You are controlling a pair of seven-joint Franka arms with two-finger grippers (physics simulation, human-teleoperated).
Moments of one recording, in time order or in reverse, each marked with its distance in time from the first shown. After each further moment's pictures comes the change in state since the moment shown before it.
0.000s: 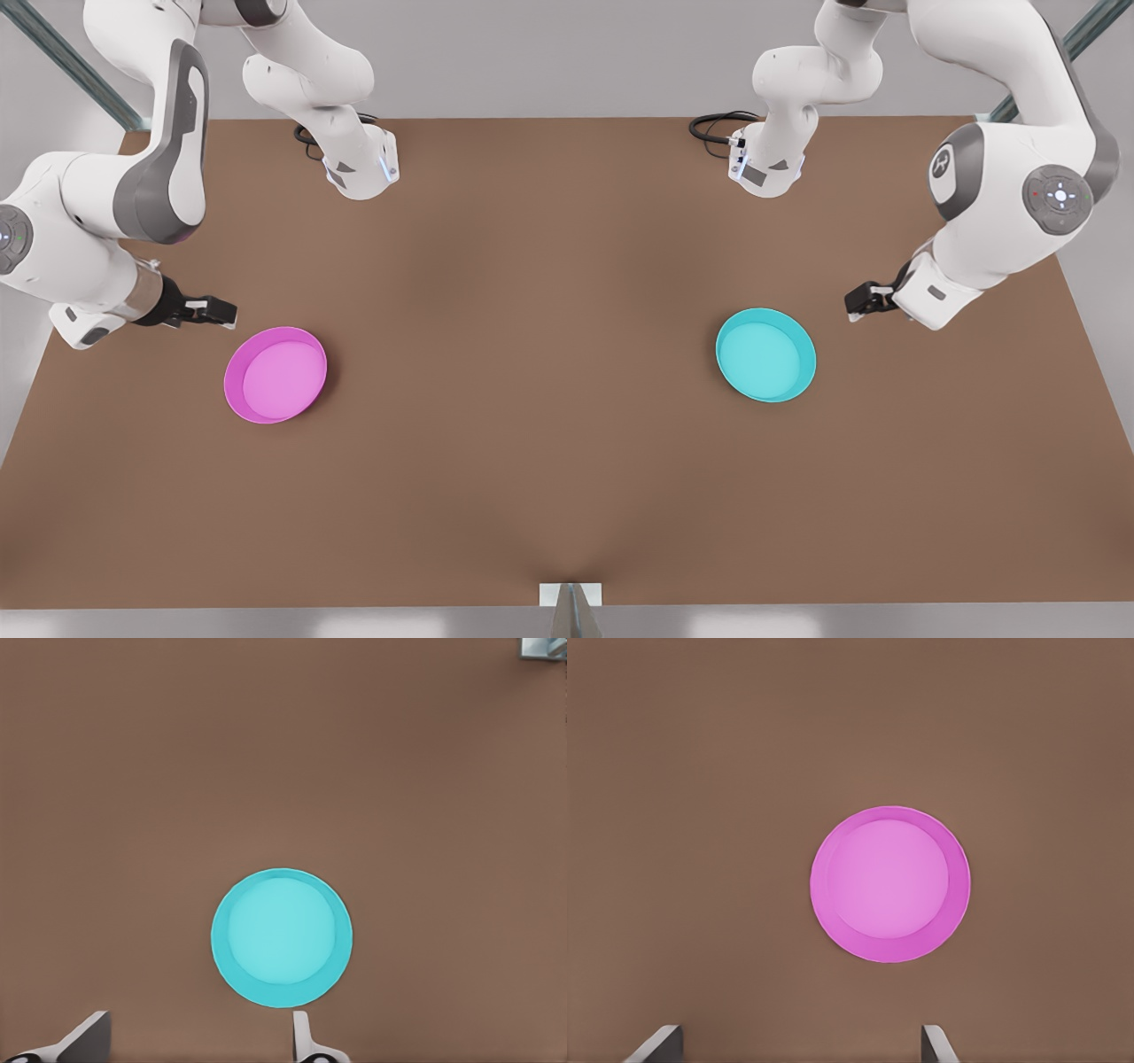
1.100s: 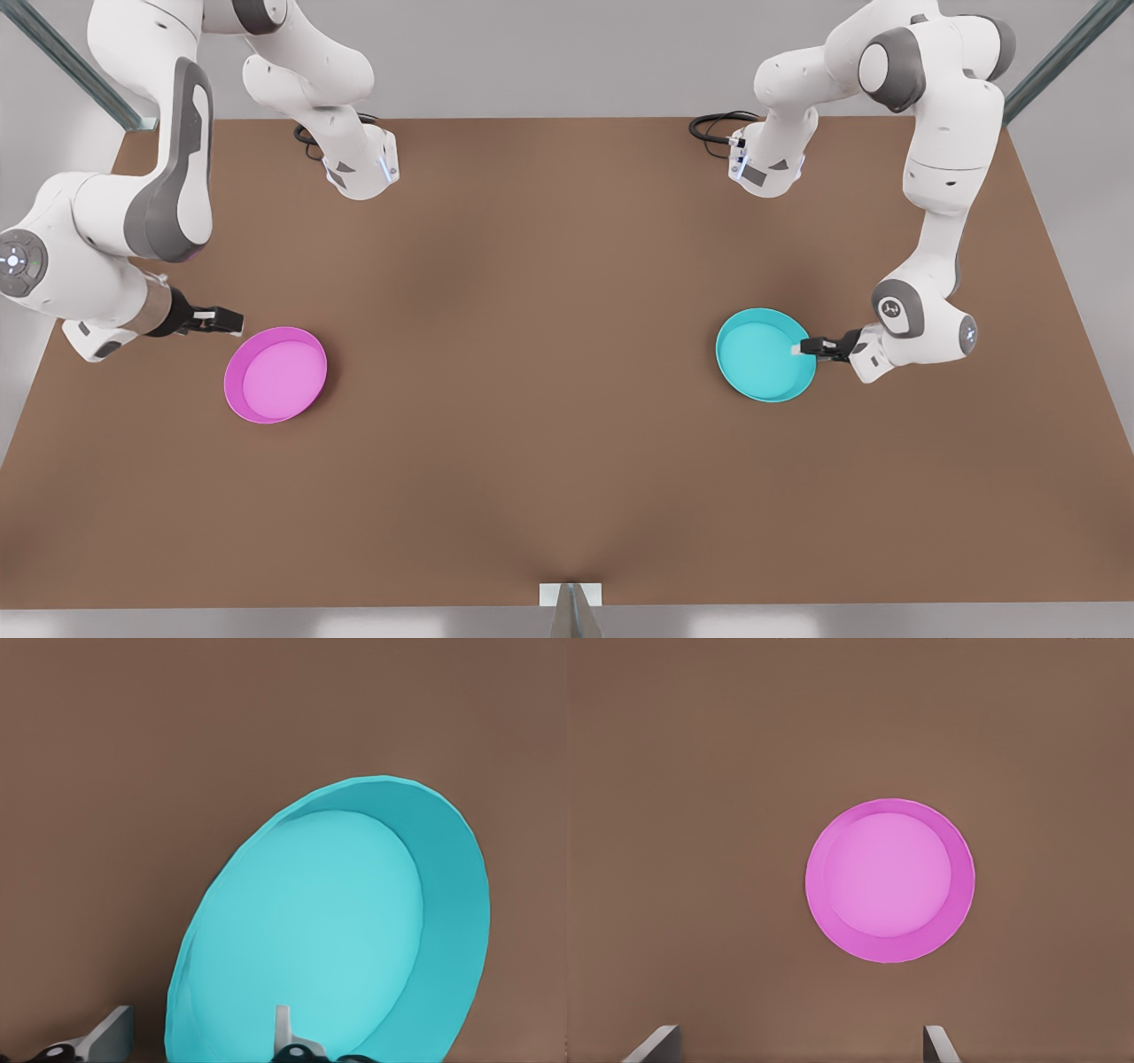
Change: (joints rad) left arm 0.241 0.395 0.015 -0.510 -0.522 0.560 0.747; right arm -0.005 0.036 -0.001 -0.009 0.002 0.011 -0.006
